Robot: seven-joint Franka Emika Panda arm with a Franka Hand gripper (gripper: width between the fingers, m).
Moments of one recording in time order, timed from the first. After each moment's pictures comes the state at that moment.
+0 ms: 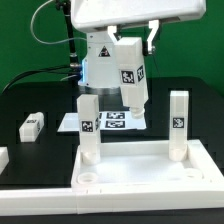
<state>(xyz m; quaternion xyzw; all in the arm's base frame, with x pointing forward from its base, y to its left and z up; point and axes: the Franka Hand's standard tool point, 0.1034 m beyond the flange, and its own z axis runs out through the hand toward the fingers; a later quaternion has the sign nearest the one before) 0.584 0.034 0.205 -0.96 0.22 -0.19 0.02</state>
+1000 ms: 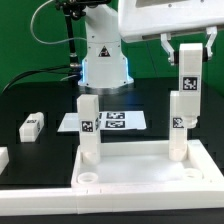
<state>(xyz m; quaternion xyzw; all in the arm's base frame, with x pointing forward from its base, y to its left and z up) 0.600 0.114 0.195 -0.97 0.08 -0.23 0.03</state>
